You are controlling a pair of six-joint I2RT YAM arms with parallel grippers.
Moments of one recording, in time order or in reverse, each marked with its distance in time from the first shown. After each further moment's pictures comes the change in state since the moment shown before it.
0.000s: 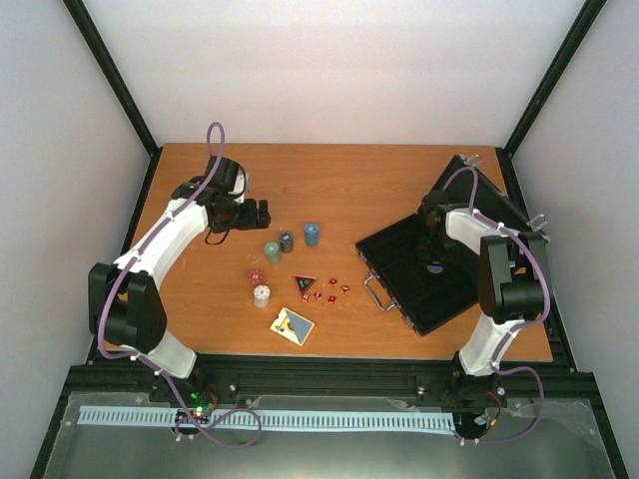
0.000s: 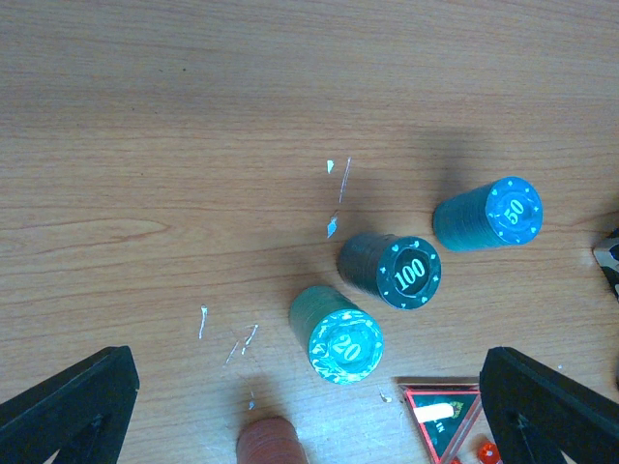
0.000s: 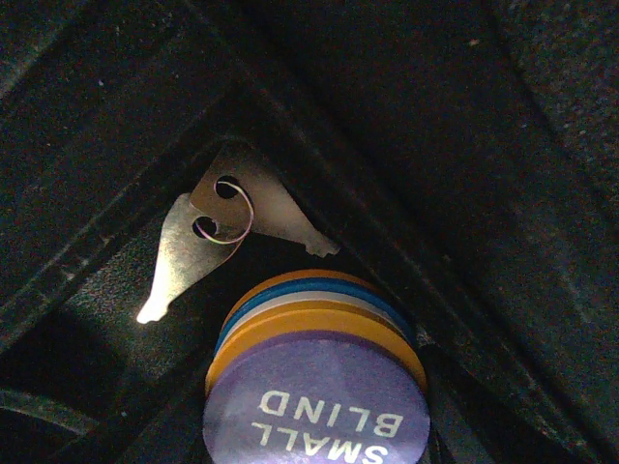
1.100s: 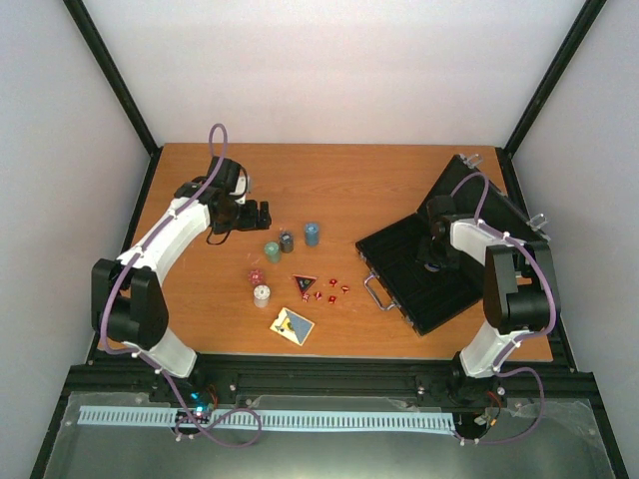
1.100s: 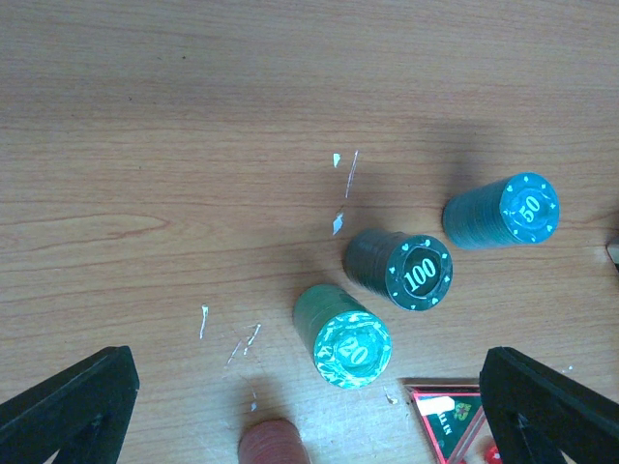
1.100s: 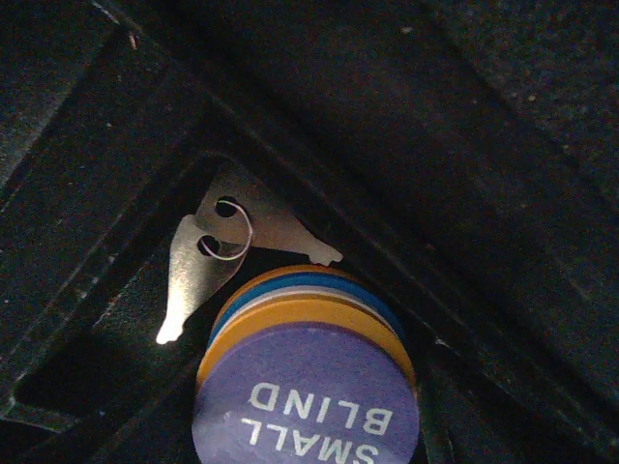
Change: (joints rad) left arm 0.000 0.023 0.000 0.000 -0.001 0.000; right arm -0.011 -0.078 -0.116 0.155 -0.046 0.103
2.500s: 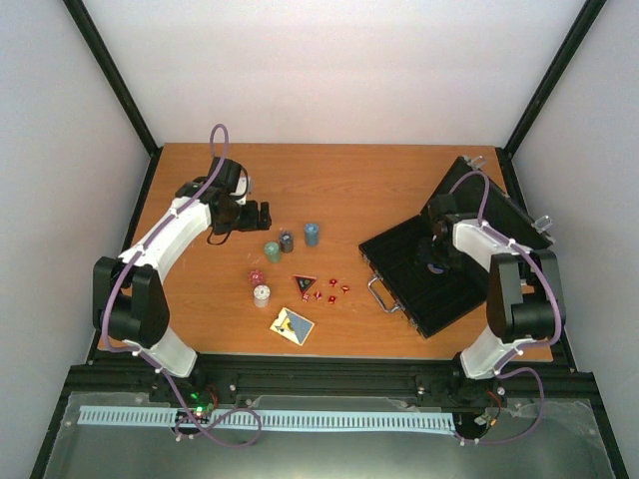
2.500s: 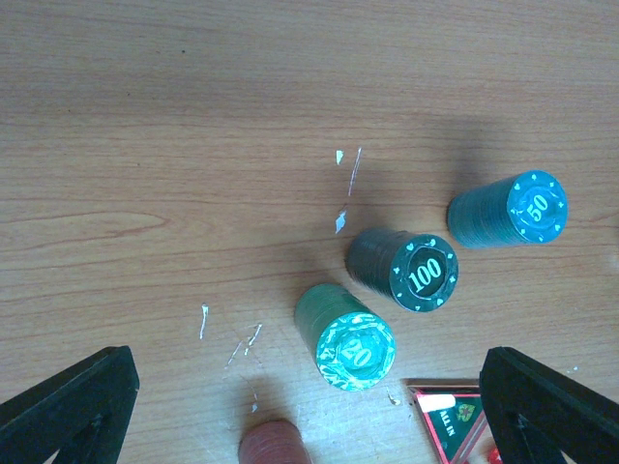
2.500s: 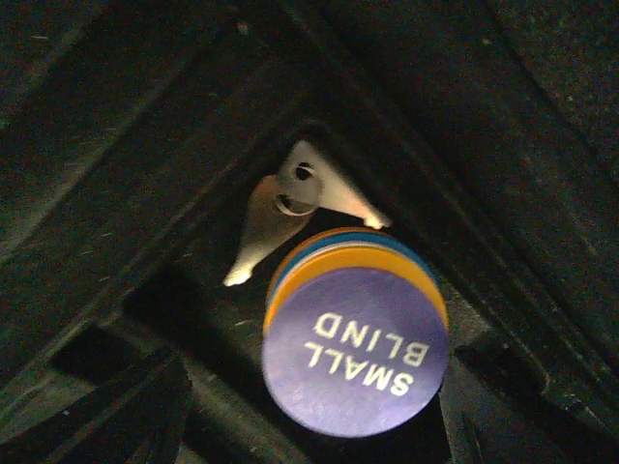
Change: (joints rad) left arm 0.000 0.012 0.000 0.001 0.000 0.000; right arm 0.008 -0.066 0.002 -0.066 0.000 -0.077
